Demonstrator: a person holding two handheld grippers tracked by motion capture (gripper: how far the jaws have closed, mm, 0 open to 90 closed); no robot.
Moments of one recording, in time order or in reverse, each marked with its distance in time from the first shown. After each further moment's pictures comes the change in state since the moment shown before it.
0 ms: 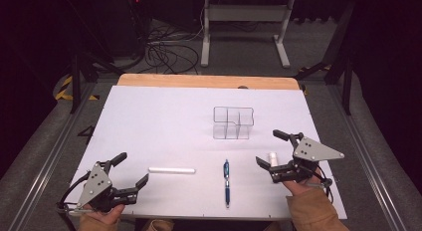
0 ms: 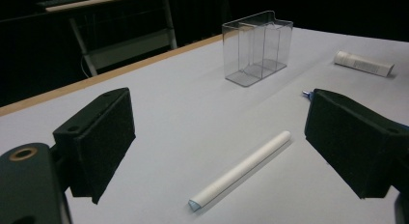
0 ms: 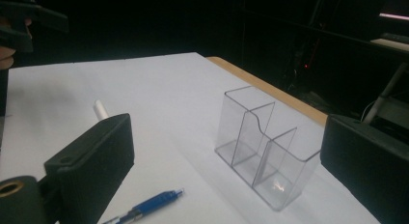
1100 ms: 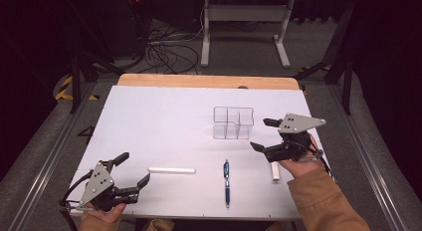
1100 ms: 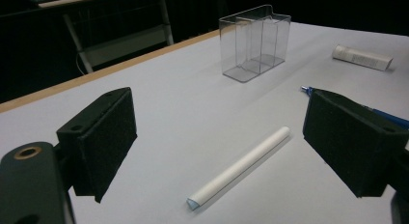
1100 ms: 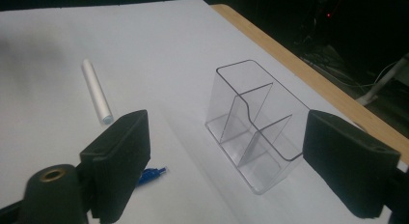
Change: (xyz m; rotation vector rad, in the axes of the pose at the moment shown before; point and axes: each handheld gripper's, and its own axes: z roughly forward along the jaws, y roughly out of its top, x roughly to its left) left arm 0.002 -0.001 0.004 0.016 -0.015 0.008; right arm -0.026 0.042 0.033 0.289 0.058 -0.058
